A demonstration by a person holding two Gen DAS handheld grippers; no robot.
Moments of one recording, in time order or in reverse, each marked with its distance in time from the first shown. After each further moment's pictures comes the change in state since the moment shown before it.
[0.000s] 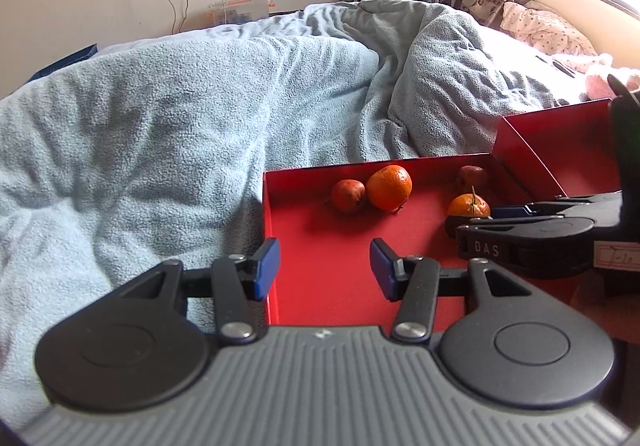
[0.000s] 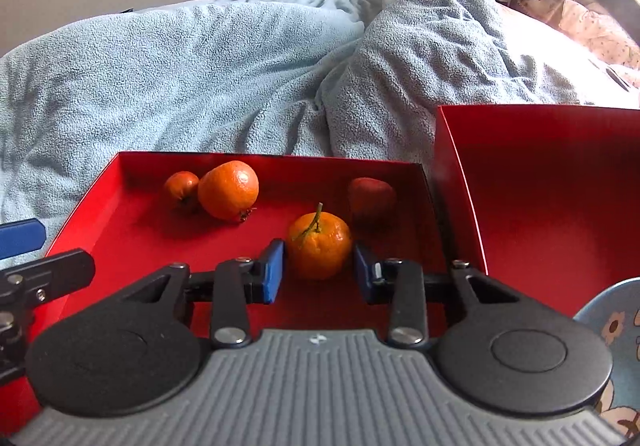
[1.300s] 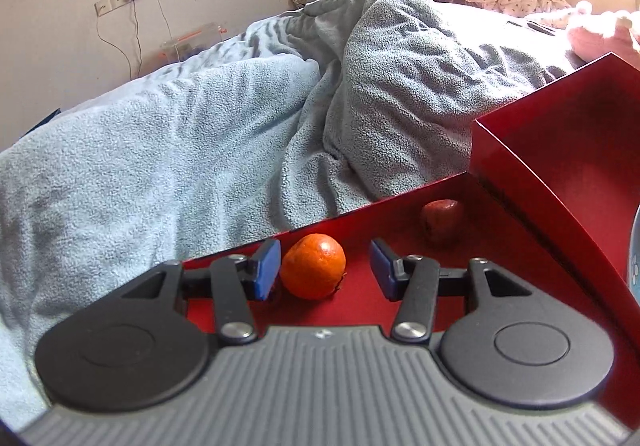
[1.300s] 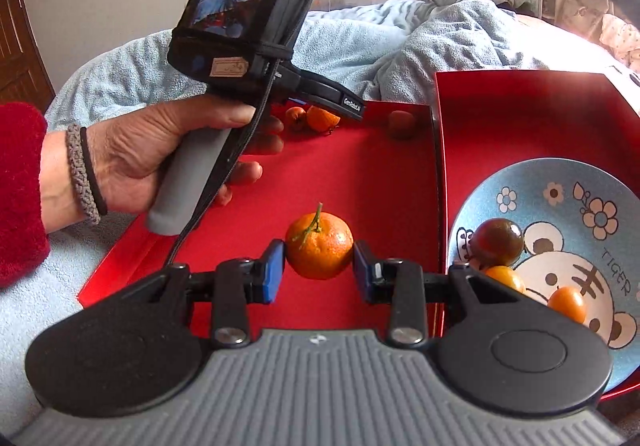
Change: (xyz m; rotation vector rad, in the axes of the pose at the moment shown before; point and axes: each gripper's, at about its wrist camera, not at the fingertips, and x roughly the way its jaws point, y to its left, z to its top) left arm 0.087 -0.077 0.036 0.215 -0.027 0.006; right arm -0.153 -0.010 -0.101 -0.105 -0.059 0.178
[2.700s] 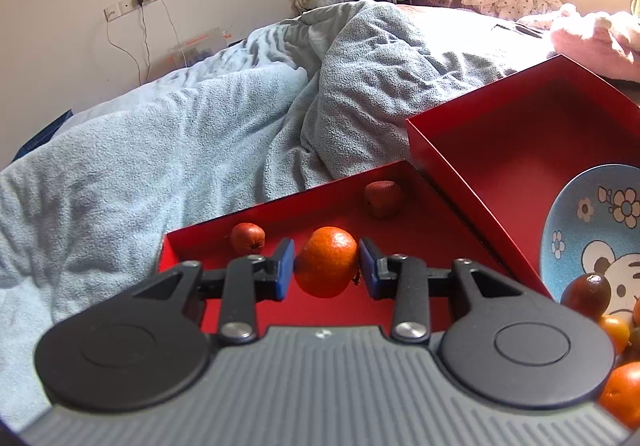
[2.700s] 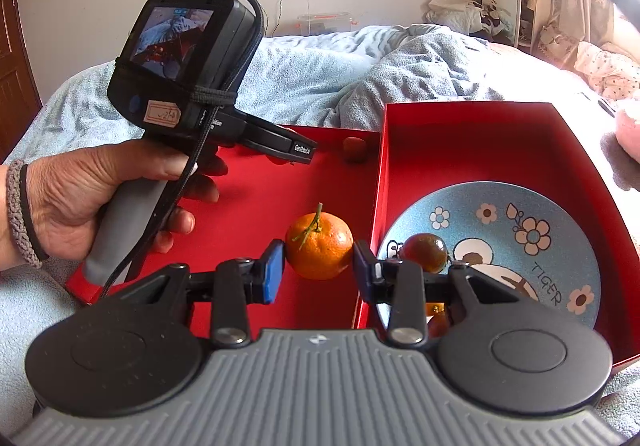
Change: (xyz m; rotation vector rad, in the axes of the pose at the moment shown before) left arm -0.075 -0.036 -0.011 -0.013 -0.011 0.021; right arm -0.049 -0.022 -0.004 -0.024 -0.081 -0.085
